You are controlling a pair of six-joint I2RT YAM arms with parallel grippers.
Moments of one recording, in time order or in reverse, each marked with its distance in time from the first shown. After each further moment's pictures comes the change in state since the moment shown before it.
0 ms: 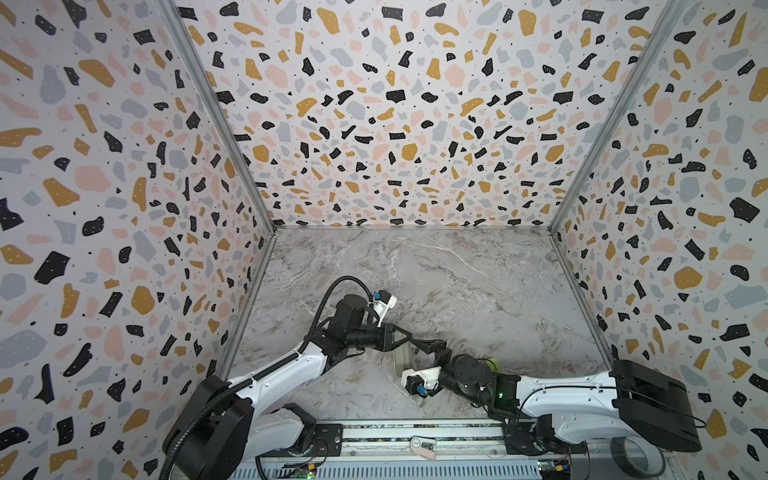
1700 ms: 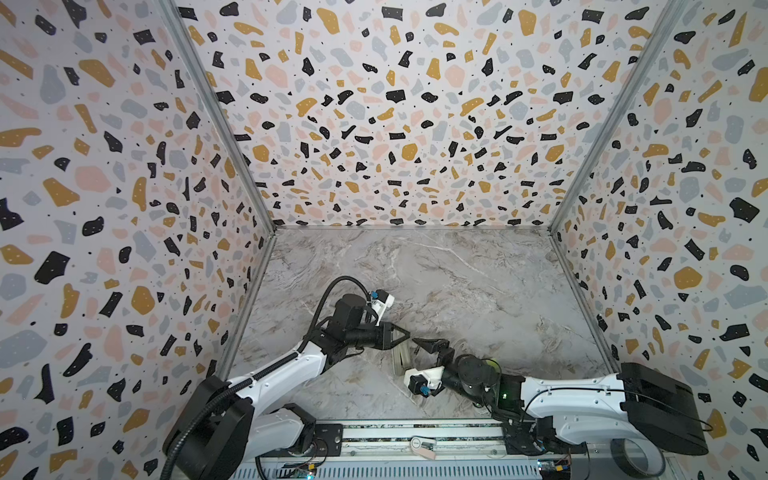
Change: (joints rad) left arm 0.017 0.000 0.001 -0.014 -0.017 -0.007; right arm 0.000 -0.037 -0.014 0.000 0.002 0.005
